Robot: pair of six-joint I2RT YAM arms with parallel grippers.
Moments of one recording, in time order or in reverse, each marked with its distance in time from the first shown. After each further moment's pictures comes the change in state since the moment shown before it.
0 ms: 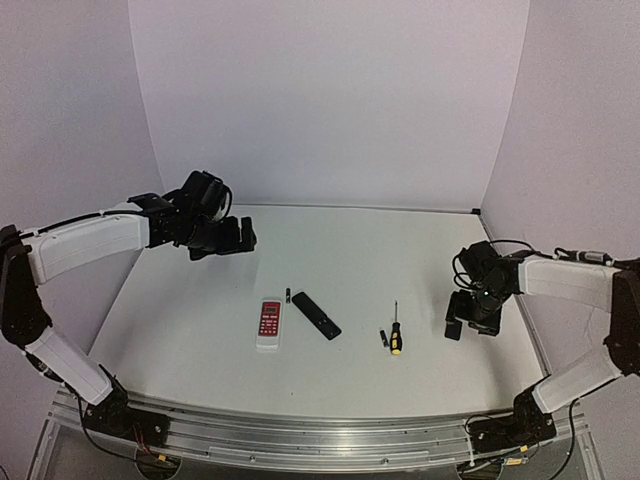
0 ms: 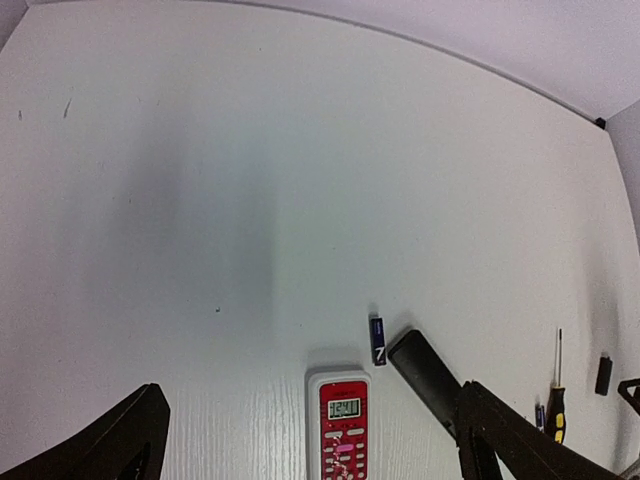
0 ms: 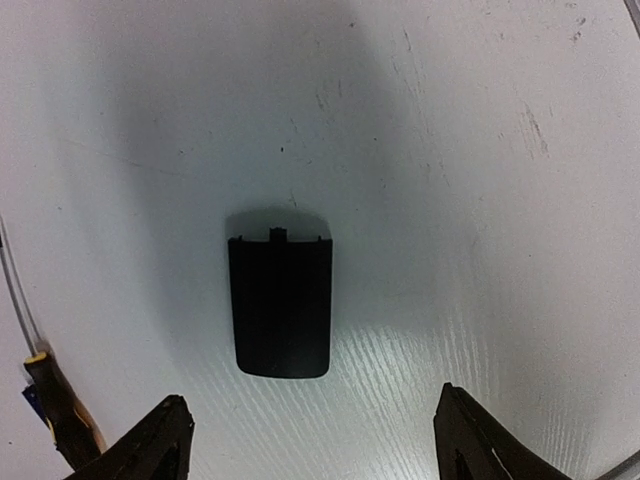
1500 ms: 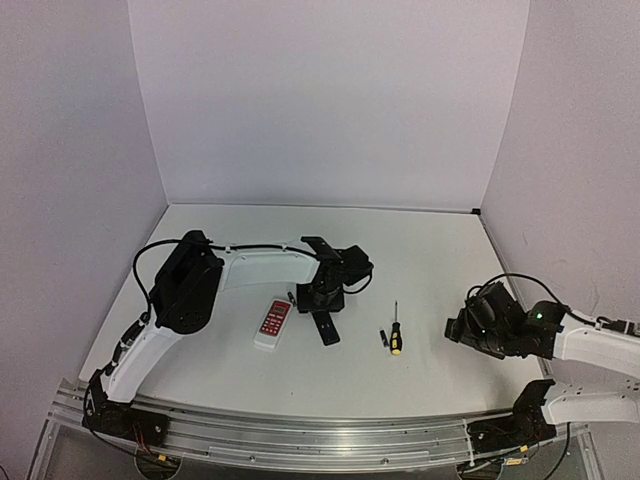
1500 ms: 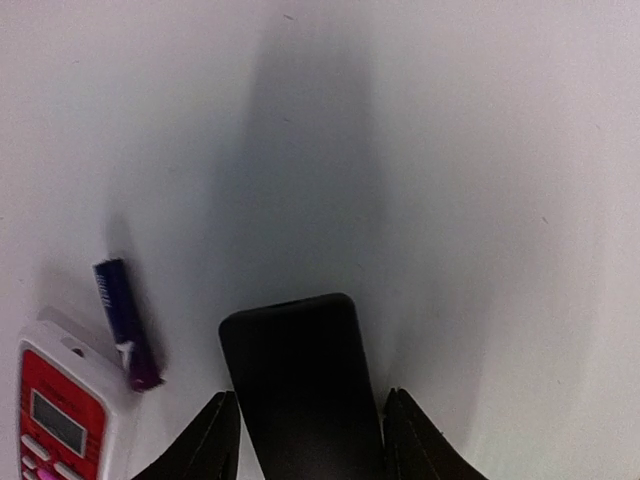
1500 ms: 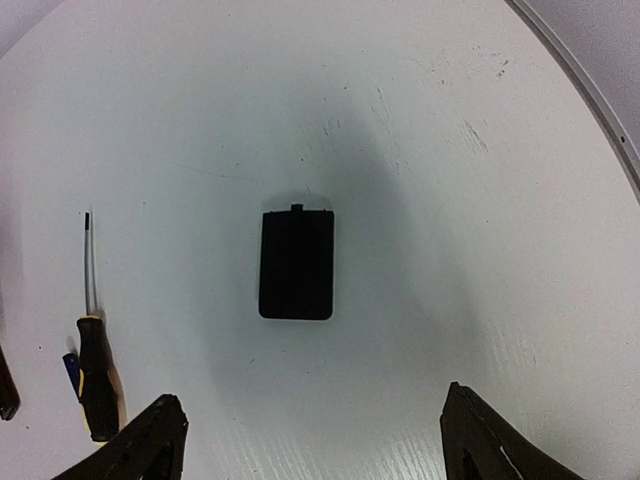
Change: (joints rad) left arm -0.360 0.978 0.843 -0.433 -0.193 -0.428; right arm 0.343 -0.465 -0.304 0.092 0.347 0.272
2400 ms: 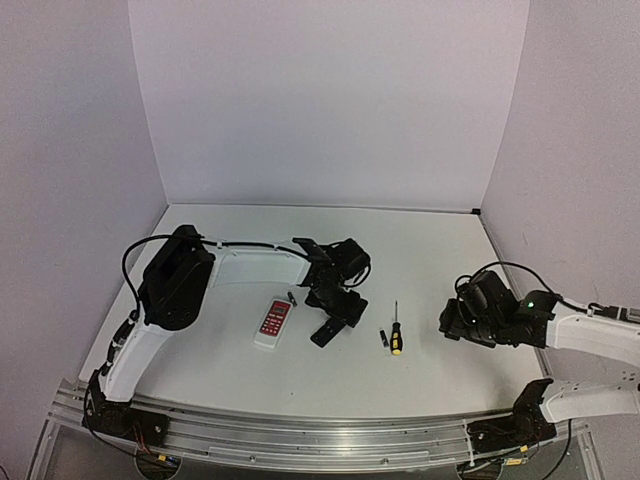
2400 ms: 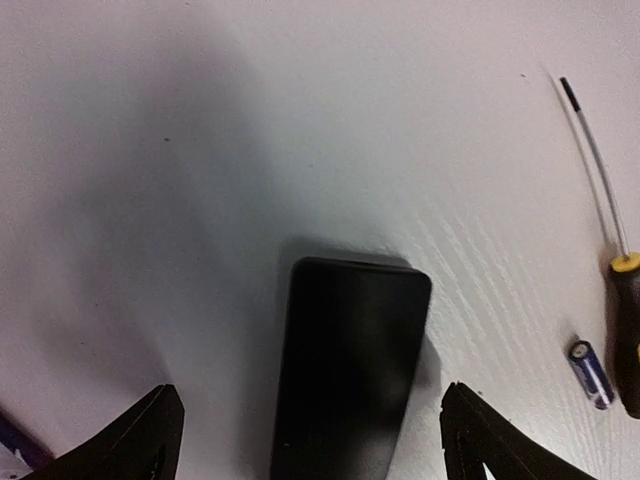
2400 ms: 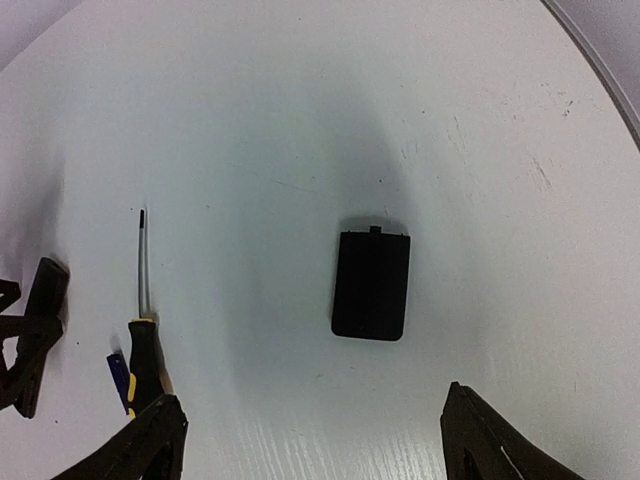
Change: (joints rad) left arm 0.015 -0.094 -0.152 0.291 0.345 0.654; right arm 0.000 0.113 0.077 0.085 -0.049 -0.081
